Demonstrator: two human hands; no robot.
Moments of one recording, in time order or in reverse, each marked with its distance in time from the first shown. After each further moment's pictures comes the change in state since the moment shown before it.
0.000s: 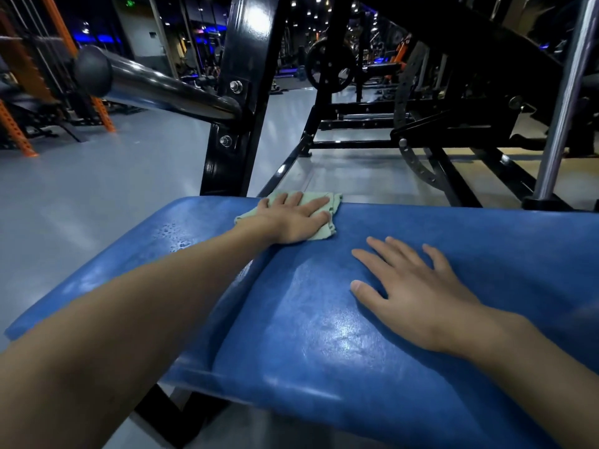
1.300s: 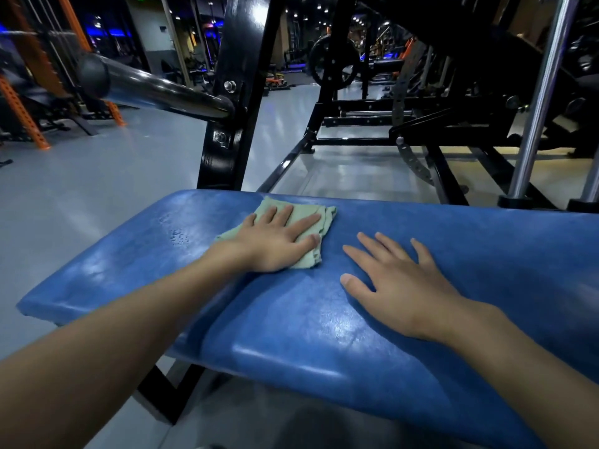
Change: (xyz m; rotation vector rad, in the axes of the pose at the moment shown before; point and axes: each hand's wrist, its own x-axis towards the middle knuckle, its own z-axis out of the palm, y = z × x) left_hand -0.075 0.027 0.013 0.037 0.008 0.003; right_hand -0.018 0.025 -0.005 -0.018 -0.020 -0.058
